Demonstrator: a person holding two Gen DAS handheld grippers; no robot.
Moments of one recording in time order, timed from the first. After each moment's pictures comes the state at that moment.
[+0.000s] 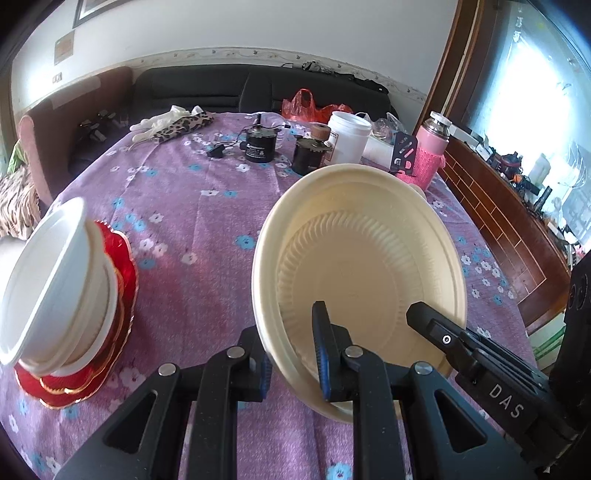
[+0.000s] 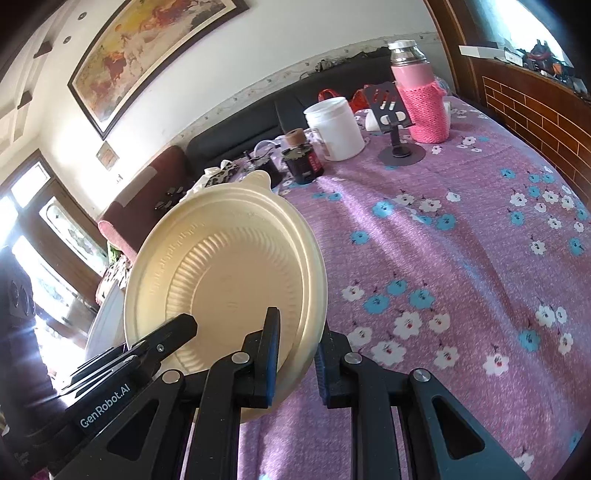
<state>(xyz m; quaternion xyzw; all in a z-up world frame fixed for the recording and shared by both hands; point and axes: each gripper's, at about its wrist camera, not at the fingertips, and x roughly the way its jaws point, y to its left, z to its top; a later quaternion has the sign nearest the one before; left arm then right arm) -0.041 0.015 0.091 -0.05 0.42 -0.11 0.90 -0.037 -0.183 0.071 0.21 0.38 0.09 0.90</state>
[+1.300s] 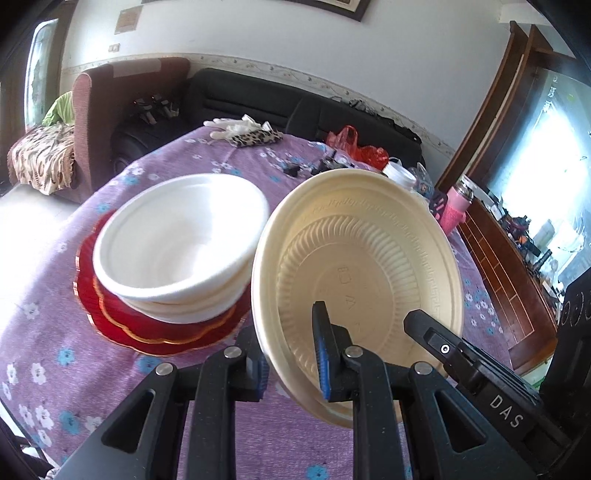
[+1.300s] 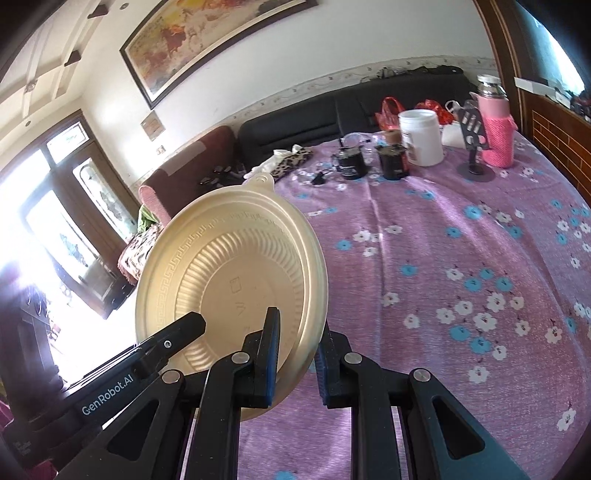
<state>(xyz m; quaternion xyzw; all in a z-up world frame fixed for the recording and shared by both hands) -0.110 0.129 0.111 -0.15 0.37 -0.06 0.91 -0.076 -0.075 0.107 0.15 0.36 0.17 0.90</state>
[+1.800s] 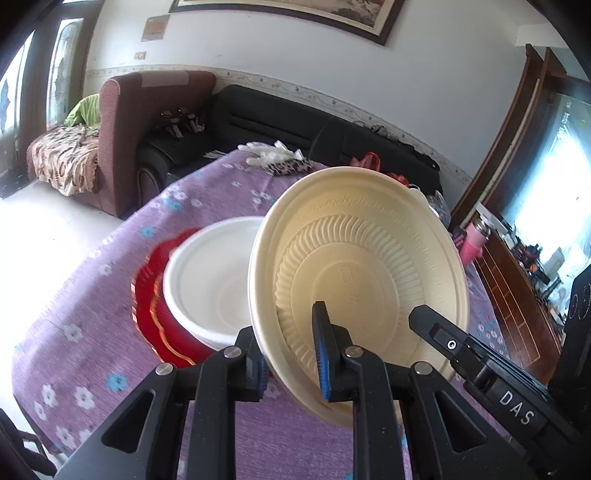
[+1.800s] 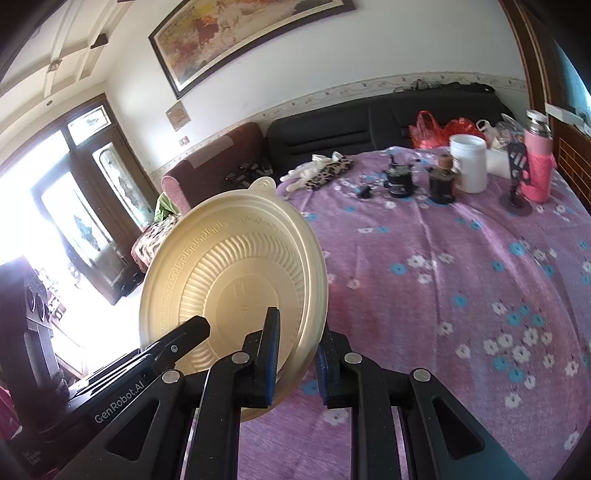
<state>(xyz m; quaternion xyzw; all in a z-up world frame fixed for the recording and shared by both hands) -0.116 0.186 0.138 -0.16 0.34 -0.01 0.93 -0.062 -0.013 0.138 0.12 0.35 0.21 0.90</state>
